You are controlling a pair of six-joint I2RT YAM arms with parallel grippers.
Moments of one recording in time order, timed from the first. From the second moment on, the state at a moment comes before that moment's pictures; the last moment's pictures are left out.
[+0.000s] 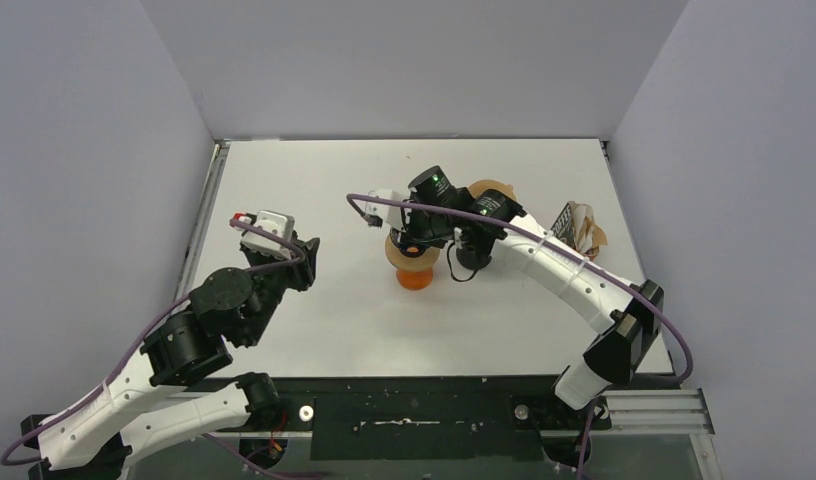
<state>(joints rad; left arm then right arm) -1.04 0.65 1.00 -0.45 -0.73 -0.08 0.86 1.58 1.62 -0.87 0.05 -0.70</state>
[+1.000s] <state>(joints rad) -0.89 0.68 0.93 -0.39 -0.63 -0.10 0.80 1.74 1.70 -0.88 0.02 -0.36</state>
